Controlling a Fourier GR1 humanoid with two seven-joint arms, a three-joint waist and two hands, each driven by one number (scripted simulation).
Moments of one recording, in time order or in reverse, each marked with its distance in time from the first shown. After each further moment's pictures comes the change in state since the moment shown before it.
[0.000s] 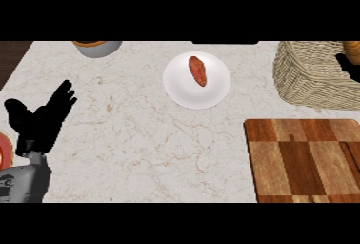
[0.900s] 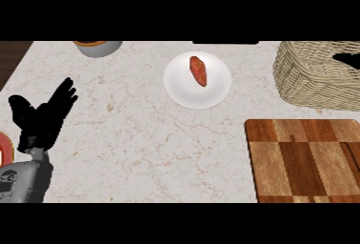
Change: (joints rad) left arm -0.028 -0.001 0.005 0.030 -0.016 -0.002 -0.005; right arm -0.157 -0.097 -0.064 0.557 -0.049 -0.238 -0.265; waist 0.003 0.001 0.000
